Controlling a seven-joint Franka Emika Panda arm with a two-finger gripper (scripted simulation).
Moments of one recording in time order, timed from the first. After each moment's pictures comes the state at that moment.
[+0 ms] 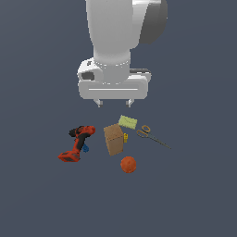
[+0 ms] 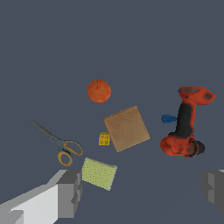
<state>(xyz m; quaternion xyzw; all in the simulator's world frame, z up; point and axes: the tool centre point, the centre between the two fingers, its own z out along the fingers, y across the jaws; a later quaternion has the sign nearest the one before) 0.009 -0.014 0.313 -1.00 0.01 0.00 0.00</state>
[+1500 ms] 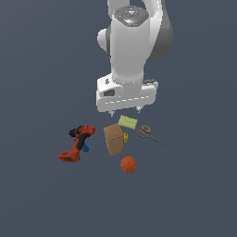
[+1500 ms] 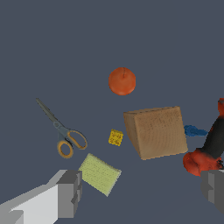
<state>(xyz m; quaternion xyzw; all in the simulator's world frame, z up) -0.001 0.026 0.263 -0.99 -0.11 0.00 0.00</state>
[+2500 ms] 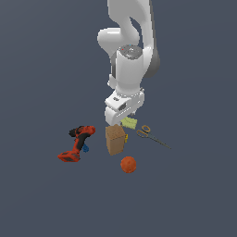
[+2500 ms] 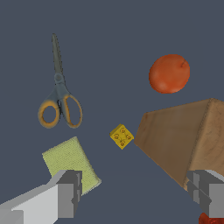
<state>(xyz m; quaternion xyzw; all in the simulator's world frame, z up) -0.038 0.032 0.174 -0.93 -0.37 -0.04 -0.02</state>
